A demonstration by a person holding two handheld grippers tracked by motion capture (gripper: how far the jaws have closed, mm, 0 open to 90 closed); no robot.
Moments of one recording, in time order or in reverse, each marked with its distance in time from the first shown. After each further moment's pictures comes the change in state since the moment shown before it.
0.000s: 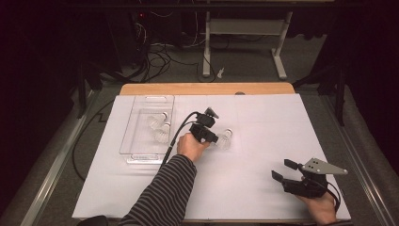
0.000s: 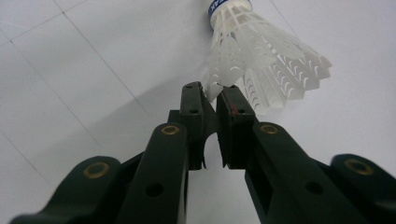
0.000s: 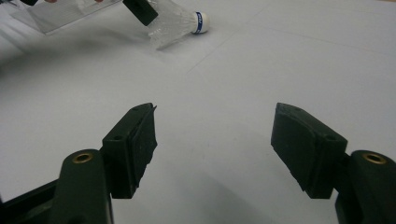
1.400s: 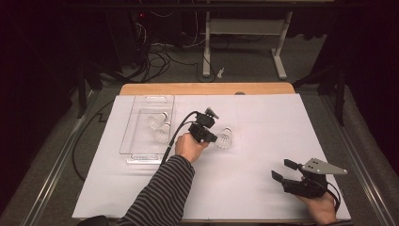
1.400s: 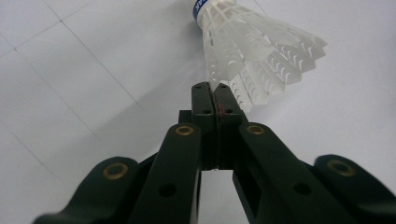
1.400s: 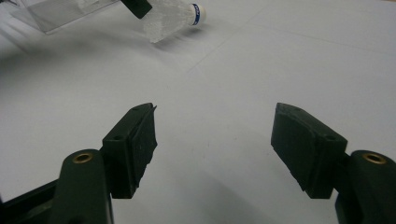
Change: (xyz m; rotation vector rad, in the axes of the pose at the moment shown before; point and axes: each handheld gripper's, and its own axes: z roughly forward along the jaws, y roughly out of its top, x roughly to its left) left arm -0.005 -0.003 -0.011 -0.009 -0.007 0.049; right arm 0.000 0.000 0.000 0.002 0.001 -0.002
